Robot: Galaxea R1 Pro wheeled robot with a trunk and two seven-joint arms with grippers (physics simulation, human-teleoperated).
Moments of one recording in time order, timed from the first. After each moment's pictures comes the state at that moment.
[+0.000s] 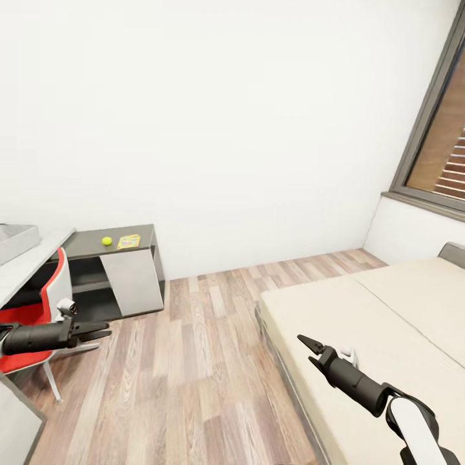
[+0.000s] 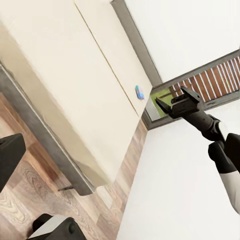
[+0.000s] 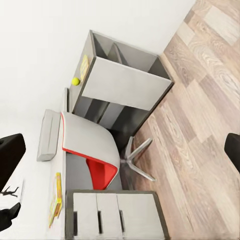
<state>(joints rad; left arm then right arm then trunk) -0.70 0.66 -0.13 -0.73 0.37 0.83 -1.57 -0.14 -0.09 -0.17 -1.51 -1.12 0.79 0.11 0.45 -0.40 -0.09</state>
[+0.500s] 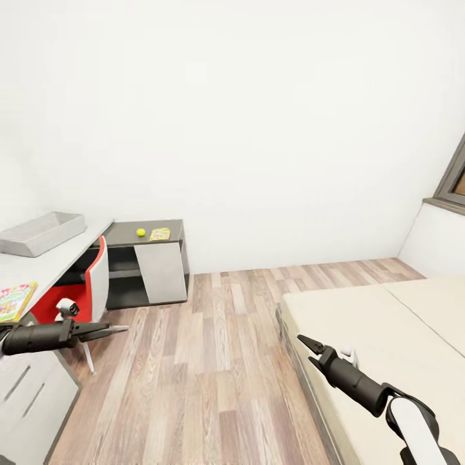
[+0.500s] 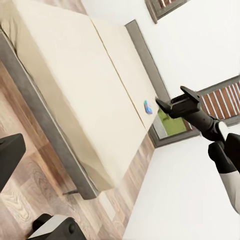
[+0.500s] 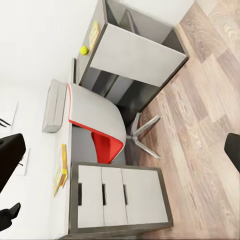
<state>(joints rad) -0.70 0.66 -0.13 -0.73 0.37 0.83 -1.57 -0.14 -0.09 -0.17 -1.51 -1.12 0.79 0.11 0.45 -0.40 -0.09</state>
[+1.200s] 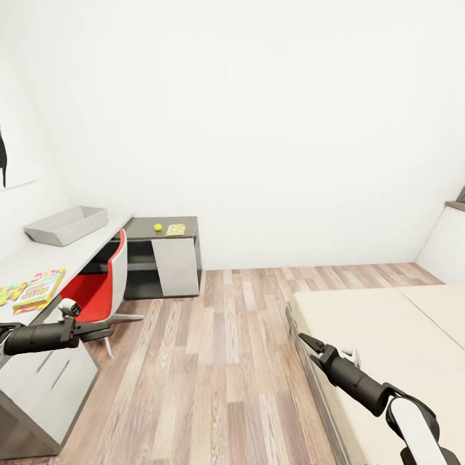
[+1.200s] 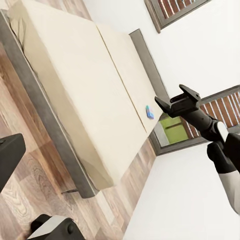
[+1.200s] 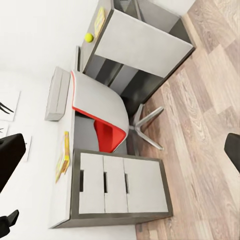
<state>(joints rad) -0.70 0.65 -0.13 -0.73 0.37 0.83 -1.57 -0.14 -0.09 -0.17 -1.51 -1.12 0.76 0.11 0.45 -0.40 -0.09</state>
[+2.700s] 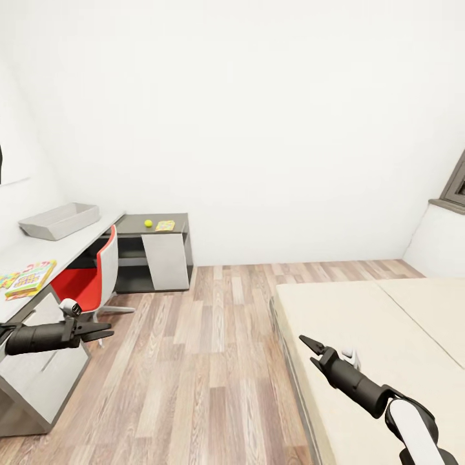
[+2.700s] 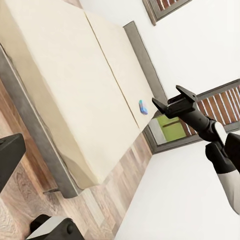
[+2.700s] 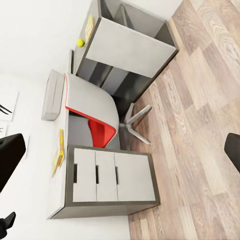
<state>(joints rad) -0.70 0.65 -0.13 -0.73 0.37 0.83 -1.57 -0.14 -0.09 -0.17 -1.48 -1.12 0.75 0.11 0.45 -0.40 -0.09</state>
